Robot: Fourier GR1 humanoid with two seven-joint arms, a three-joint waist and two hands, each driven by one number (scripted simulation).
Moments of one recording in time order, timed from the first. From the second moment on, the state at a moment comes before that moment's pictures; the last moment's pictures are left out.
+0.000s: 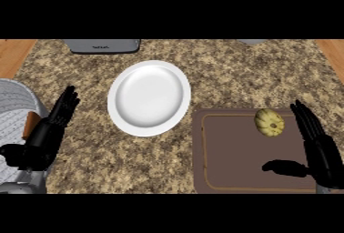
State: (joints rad) left arm -0.04 0.43 -0.16 -1.59 0.21 0.13 -0.05; right arm 0.06 -0.37 0.05 -1.49 0.67 -0.39 -0.22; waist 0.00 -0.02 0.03
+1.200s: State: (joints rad) left arm -0.05 0.39 -0.11 -1.57 0.16 0.09 -0.04; right arm -0.15 -0.36 0.06 -1.22 0.78 -0.36 -0.22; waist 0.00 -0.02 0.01
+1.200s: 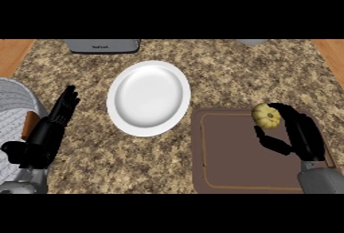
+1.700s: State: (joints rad) left arm -0.03 0.35 -0.08 -1.44 0.16 0.08 -0.08; right arm -0.15 -0.38 0.14 -1.54 0.82 -0.03 0.10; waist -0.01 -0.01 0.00
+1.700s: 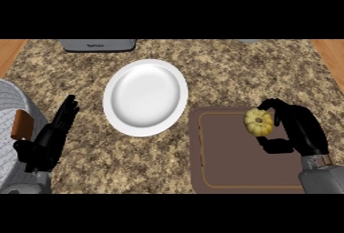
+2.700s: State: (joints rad) left arm -0.04 0.30 -0.03 -1.36 0.12 0.01 -0.13; right arm -0.44 -0.18 0.22 -1.88 0.91 0.15 0.43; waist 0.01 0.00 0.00
